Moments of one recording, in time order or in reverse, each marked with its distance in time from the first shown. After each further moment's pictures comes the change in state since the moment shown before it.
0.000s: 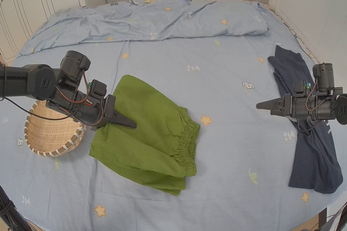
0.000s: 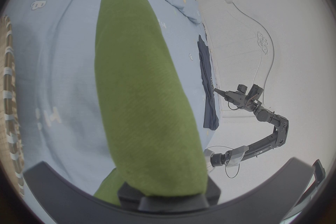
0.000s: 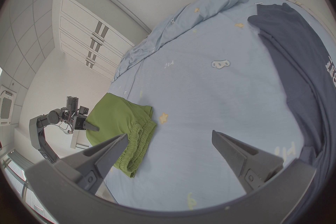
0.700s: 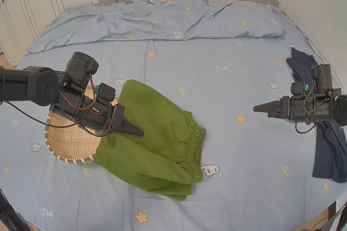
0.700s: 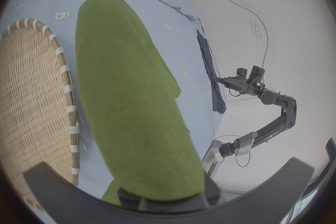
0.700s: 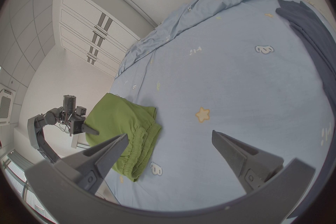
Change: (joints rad) left arm -0.079 -0.029 0.044 -0.011 0.069 0.094; right arm 0.021 0.004 0.008 0.001 -0.003 0.000
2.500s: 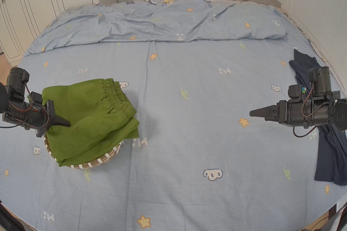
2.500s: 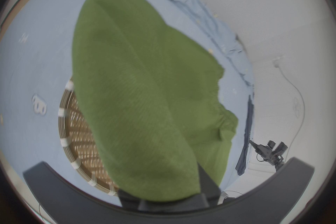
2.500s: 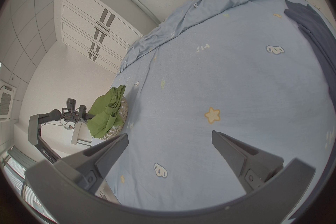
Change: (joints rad) left arm 0.526 -0.163 0.224 -0.092 0.107 -0.176; right arm 0.049 -0.017 0.034 -0.016 -0.022 0.000
